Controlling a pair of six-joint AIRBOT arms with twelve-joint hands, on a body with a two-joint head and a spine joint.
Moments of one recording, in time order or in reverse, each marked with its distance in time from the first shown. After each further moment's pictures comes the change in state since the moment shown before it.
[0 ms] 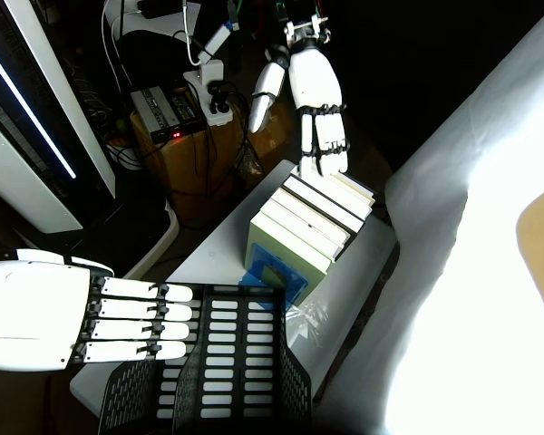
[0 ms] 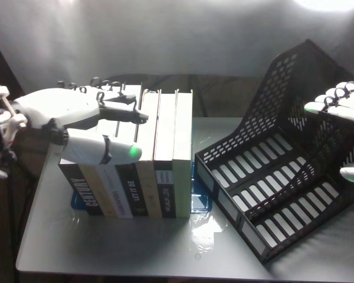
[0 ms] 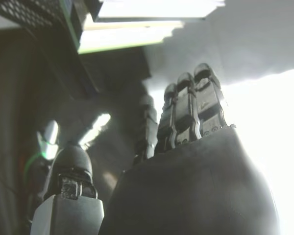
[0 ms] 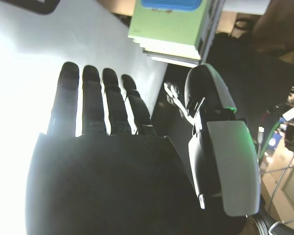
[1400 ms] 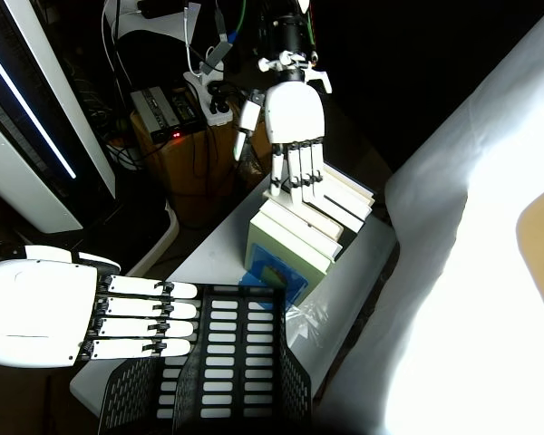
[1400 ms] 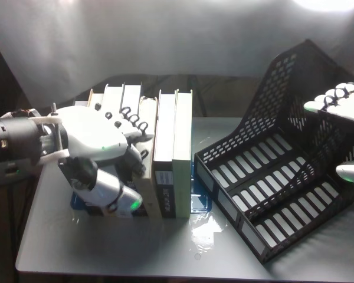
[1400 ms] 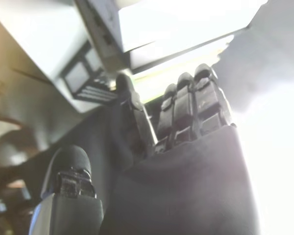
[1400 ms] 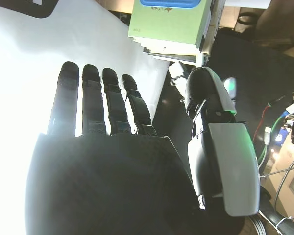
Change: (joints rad) left arm -0.082 -0.015 -0.108 0.492 0.290 -0.005; right arm -0.012 -0.016 0.005 0.042 0.009 0.004
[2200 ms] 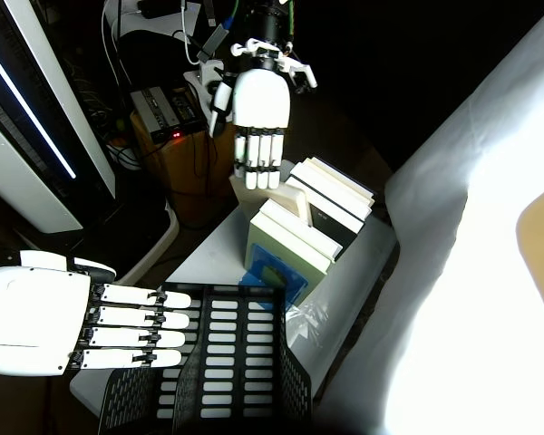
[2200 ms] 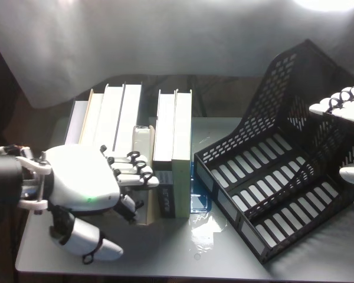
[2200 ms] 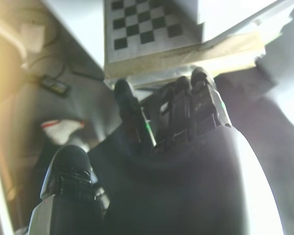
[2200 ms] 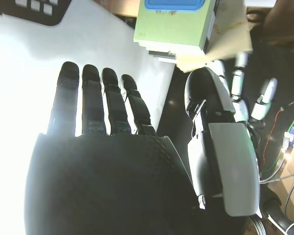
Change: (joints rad) left arm 0.112 0.058 -0.073 0.207 -0.145 0.000; right arm -0.026 0.000 -0.002 0.037 0.020 0.000
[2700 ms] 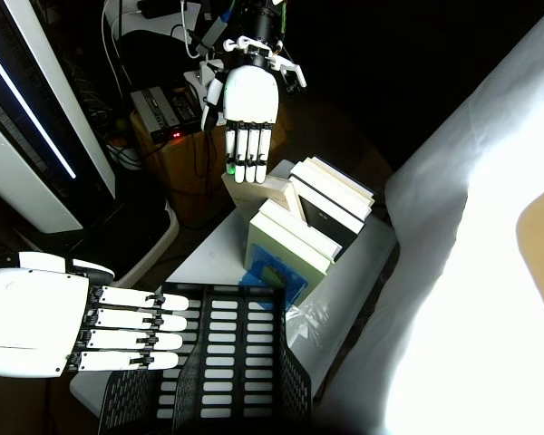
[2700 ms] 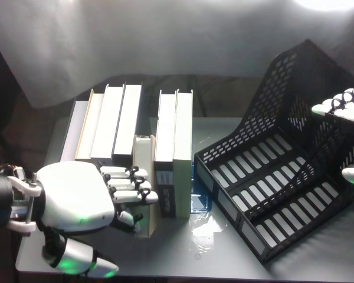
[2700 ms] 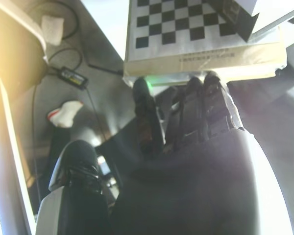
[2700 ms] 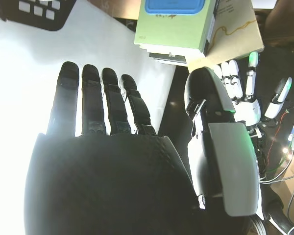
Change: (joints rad) left arm 0.080 0.011 -0.013 -0.001 -0.075 0.008; right arm -0.007 0.000 0.000 0.013 0.000 0.000
